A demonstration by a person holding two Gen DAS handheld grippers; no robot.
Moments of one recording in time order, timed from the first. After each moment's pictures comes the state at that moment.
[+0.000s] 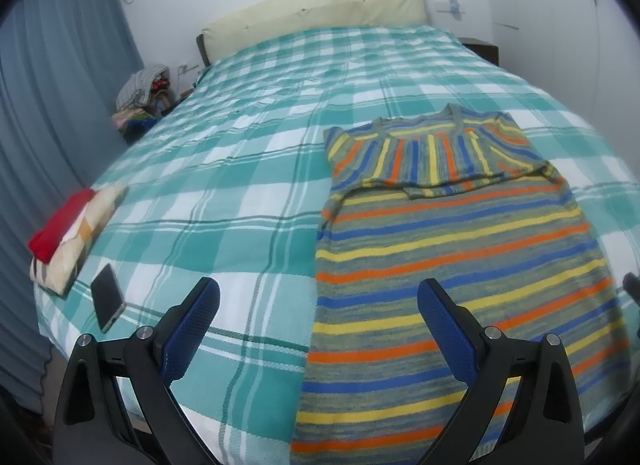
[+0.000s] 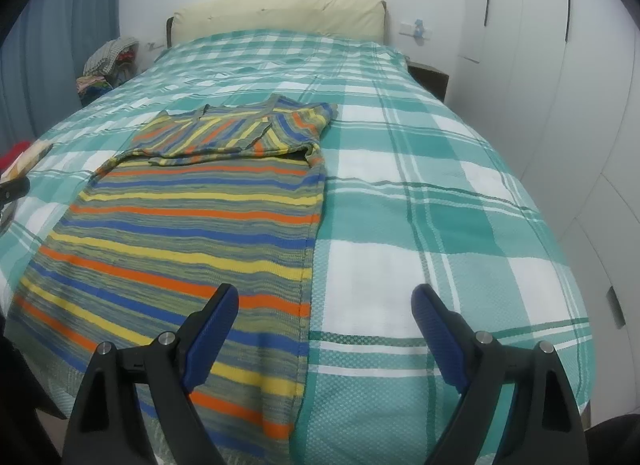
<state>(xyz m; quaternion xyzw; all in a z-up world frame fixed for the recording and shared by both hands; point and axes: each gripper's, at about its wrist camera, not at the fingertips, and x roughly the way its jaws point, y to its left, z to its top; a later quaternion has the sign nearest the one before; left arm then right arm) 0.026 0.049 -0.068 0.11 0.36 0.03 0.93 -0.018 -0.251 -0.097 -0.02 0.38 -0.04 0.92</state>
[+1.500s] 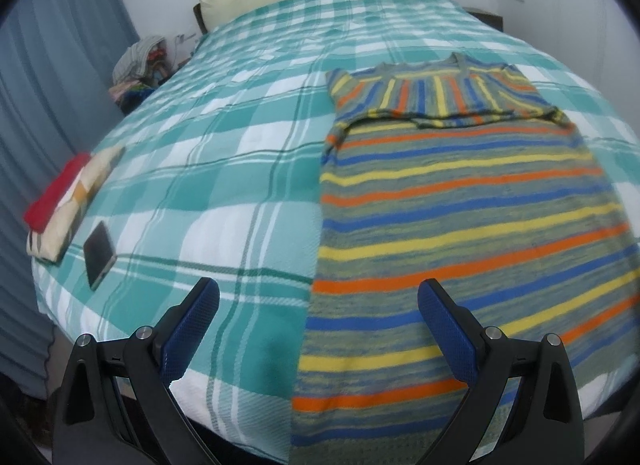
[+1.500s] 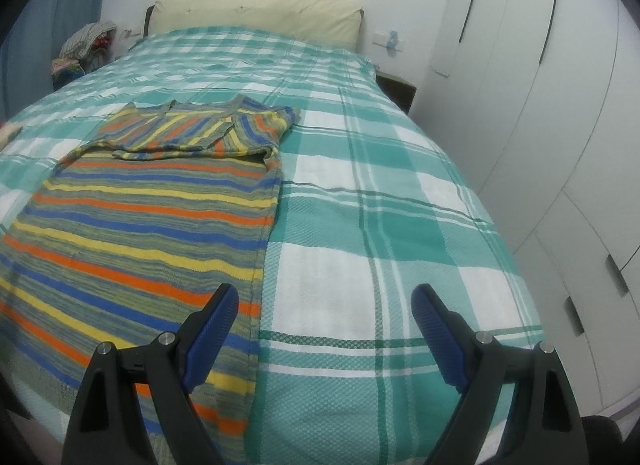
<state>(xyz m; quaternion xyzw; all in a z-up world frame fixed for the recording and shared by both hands) 0.003 0.067 -0.118 0.11 0.41 0.04 0.90 -0.023 -0.255 -0.091 -0.07 0.37 -0.11 0.92</state>
